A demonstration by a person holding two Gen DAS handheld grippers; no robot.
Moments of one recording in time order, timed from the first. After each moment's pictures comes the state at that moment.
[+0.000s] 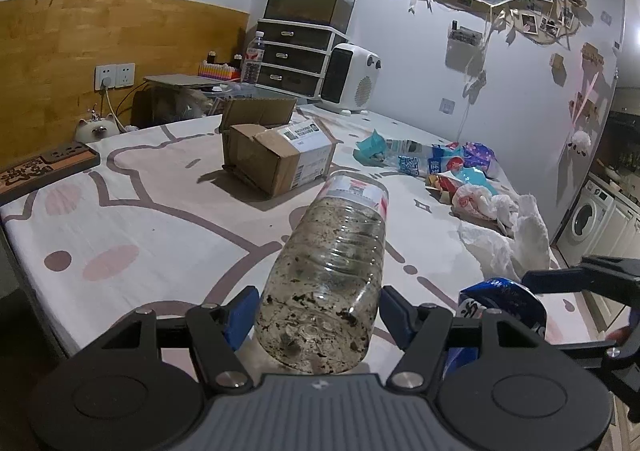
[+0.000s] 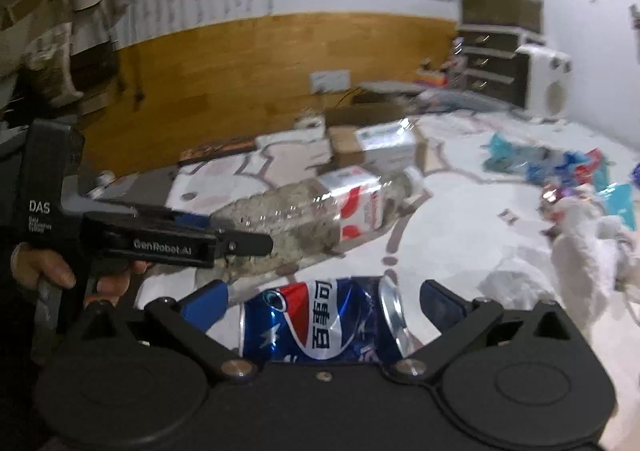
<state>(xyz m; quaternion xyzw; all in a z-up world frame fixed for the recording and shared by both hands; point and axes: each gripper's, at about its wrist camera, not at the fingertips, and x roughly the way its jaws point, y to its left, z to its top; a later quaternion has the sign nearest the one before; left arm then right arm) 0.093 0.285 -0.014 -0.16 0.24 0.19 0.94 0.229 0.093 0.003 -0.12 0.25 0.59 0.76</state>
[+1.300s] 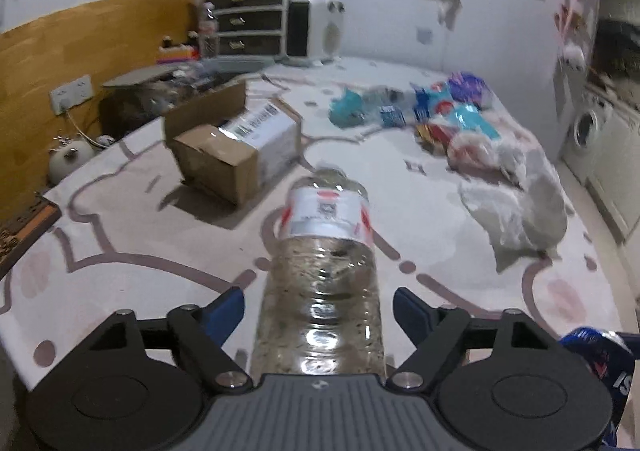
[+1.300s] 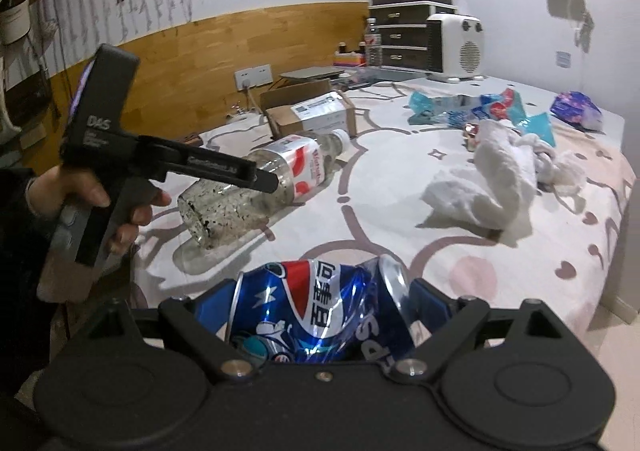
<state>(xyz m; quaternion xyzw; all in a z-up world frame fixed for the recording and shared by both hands) 0.163 0.289 0.006 -0.07 0.35 0.16 0.92 0.178 0.043 -0.006 -0.07 0.28 0.47 0.83</state>
